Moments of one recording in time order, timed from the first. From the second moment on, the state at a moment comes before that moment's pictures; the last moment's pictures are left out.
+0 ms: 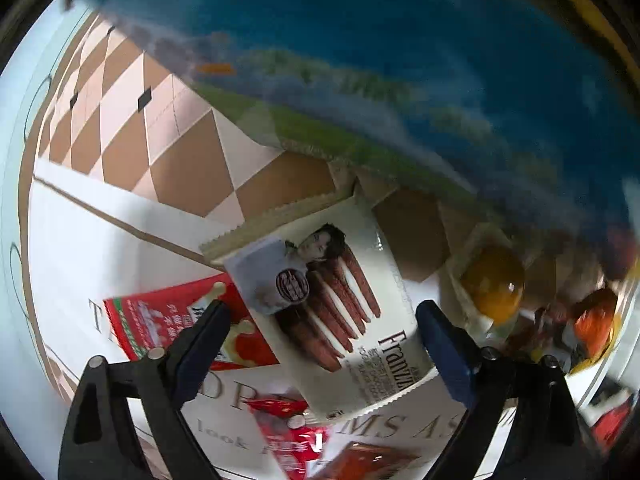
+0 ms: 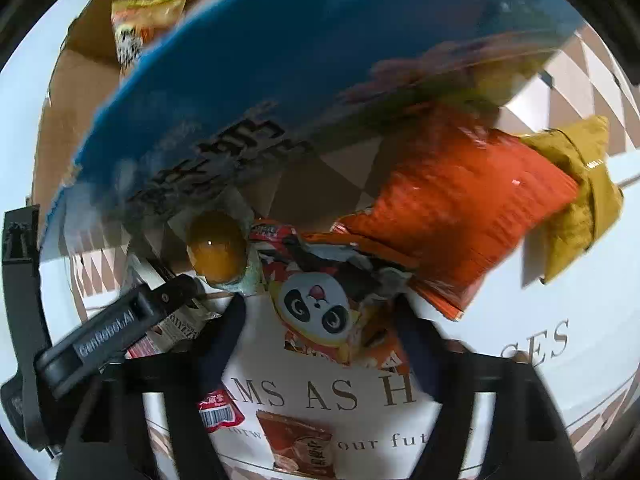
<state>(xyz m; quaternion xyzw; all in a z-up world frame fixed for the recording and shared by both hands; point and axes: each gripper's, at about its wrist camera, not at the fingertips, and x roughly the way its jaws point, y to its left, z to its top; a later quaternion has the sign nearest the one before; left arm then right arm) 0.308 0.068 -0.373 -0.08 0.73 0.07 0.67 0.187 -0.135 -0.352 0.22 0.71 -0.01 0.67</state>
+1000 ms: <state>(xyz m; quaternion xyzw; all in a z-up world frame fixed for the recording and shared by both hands) 0.296 0.097 -0.354 -0.04 0.73 0.03 0.68 0.157 -0.103 -0.366 0.13 0.76 0.01 0.64</state>
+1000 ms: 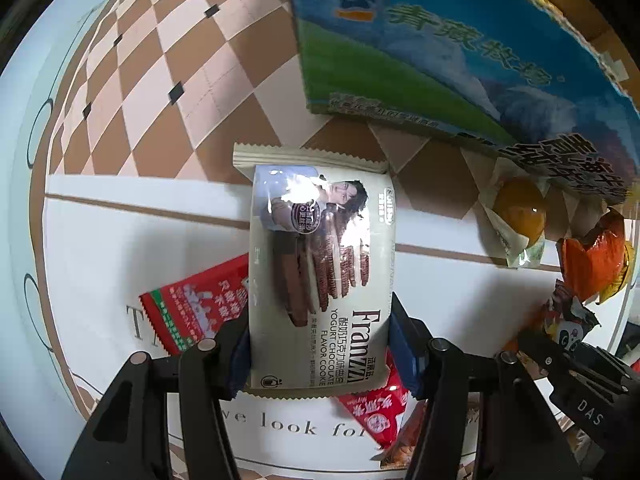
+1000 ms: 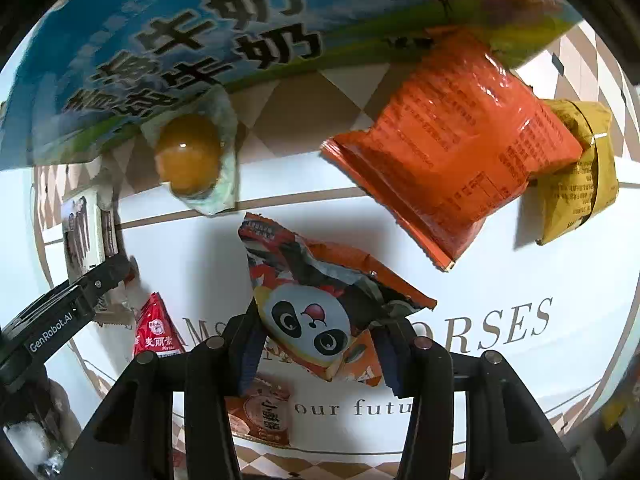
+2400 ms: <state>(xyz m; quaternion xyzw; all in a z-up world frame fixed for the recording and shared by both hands) 0.525 0.059 -0.263 -0.03 0.71 -0.04 0.70 0.350 -0.175 -0.268 0.12 0.73 0.05 0.67</state>
